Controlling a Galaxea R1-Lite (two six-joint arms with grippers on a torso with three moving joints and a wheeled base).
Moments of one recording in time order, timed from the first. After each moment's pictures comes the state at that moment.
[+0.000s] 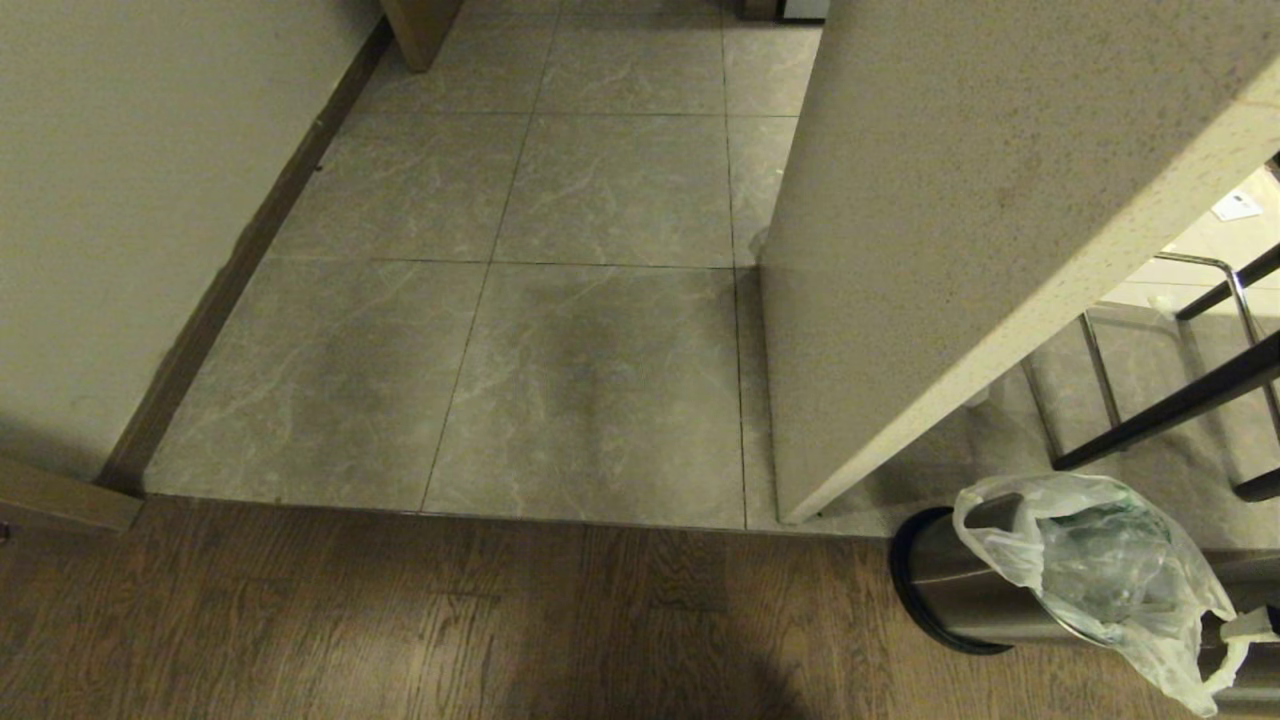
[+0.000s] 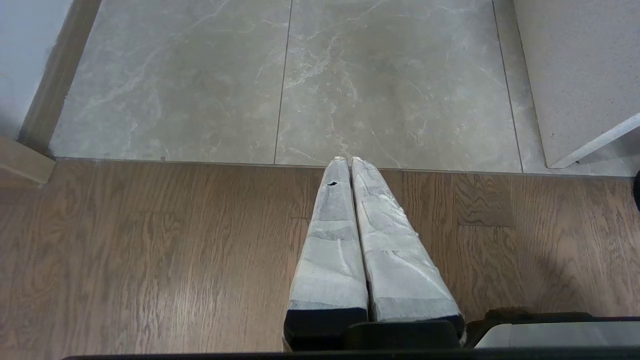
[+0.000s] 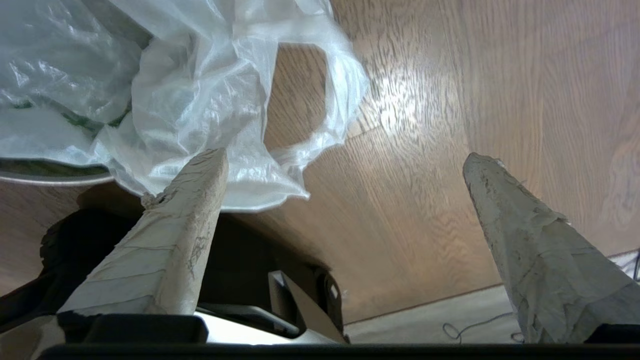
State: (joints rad) left arm 0.00 0.00 0.00 0.01 0.01 -0.01; right arm -0.93 2.19 -0.97 0.01 0.28 -0.35
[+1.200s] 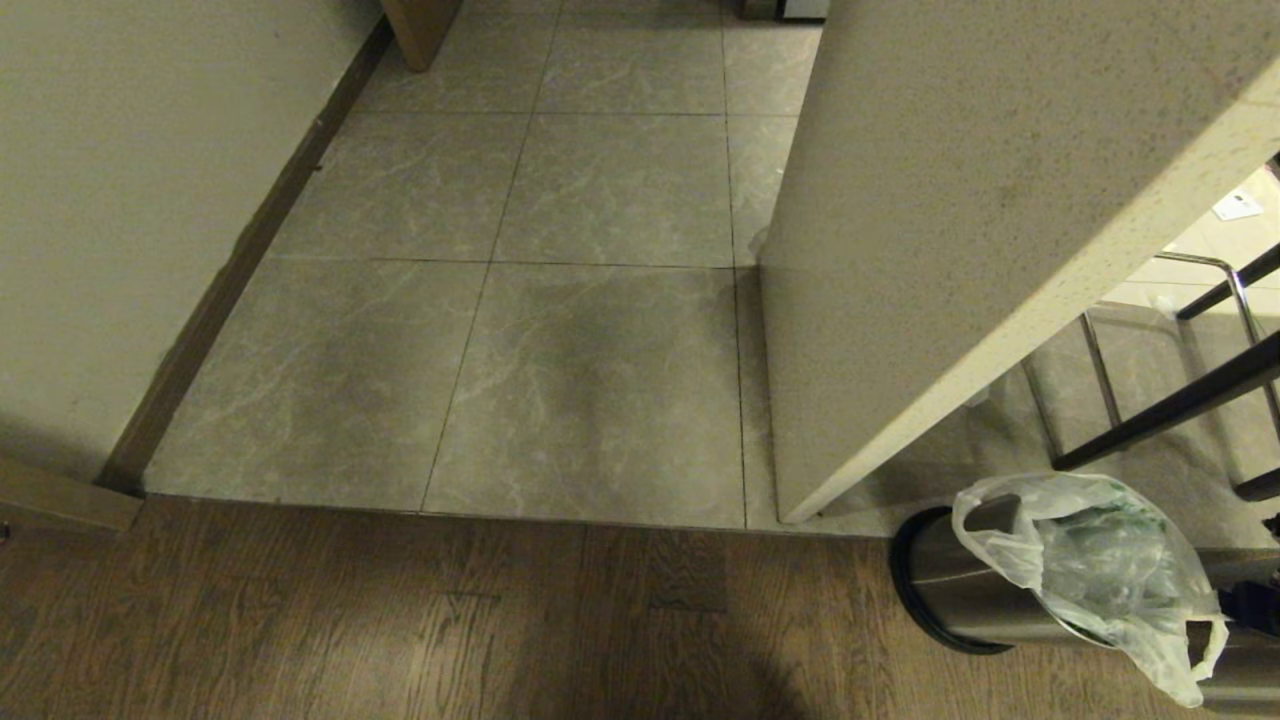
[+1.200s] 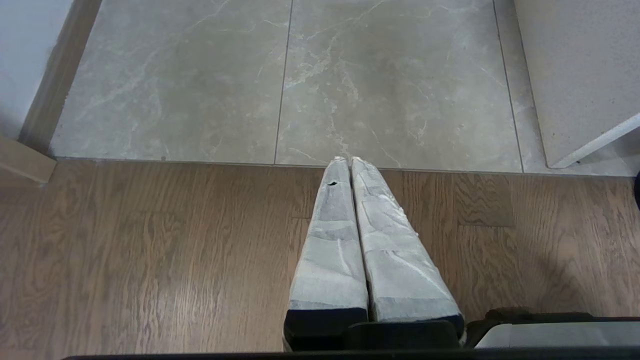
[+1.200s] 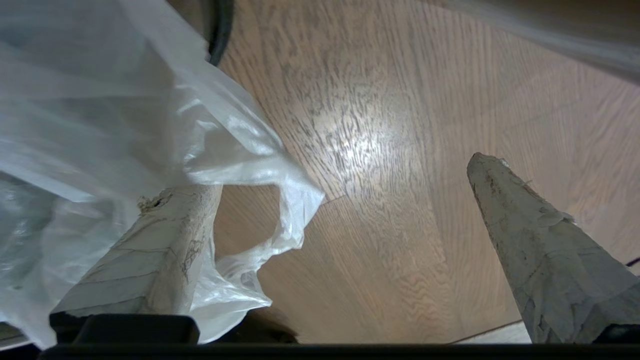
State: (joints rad) left arm 0.00 0.00 0.00 0.01 0.01 -0.01; right arm -0.86 2.38 -1.05 -0.25 0.20 -0.31
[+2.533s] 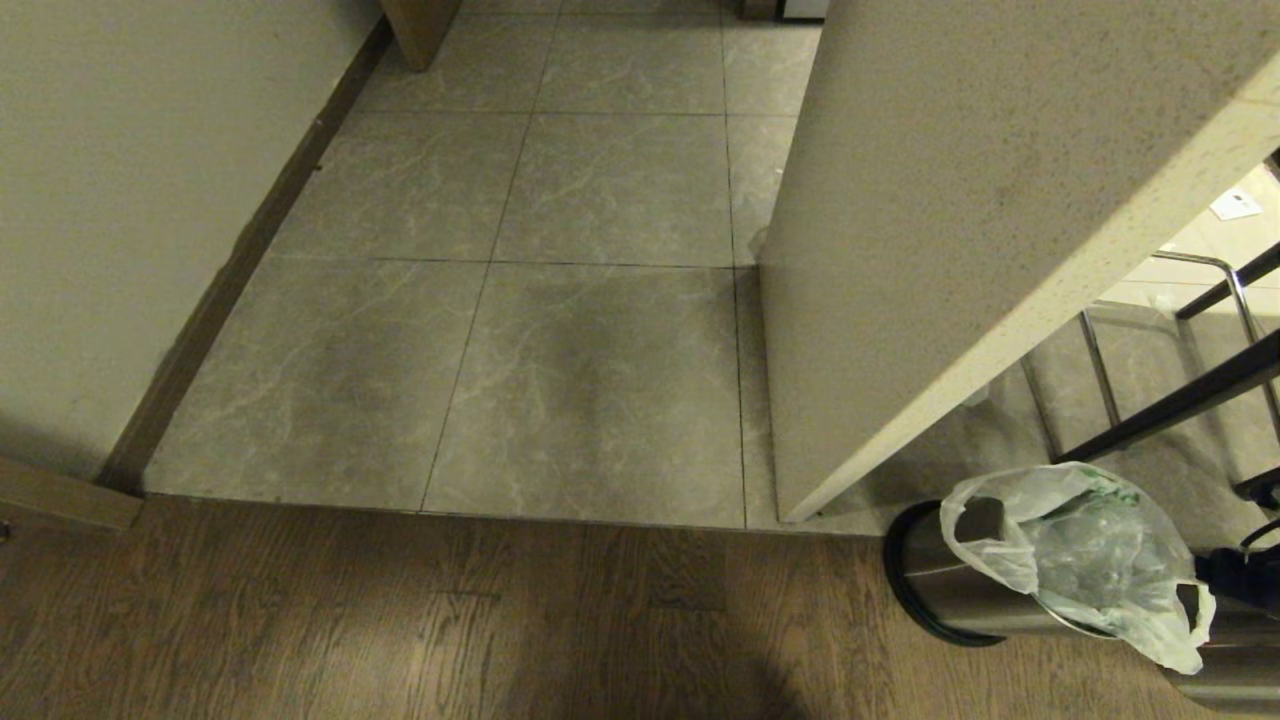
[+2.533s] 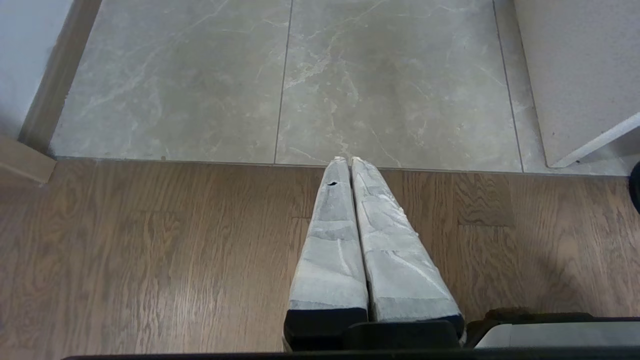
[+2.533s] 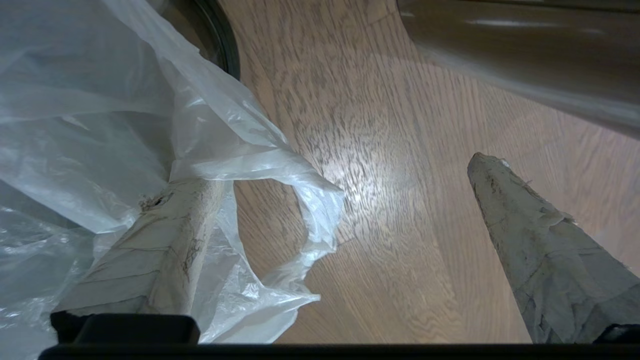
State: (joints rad) left arm 0.00 0.00 0.00 0.01 0.01 -0.01; right arm -0.78 2.33 -0.99 -0.42 0.16 -0.18
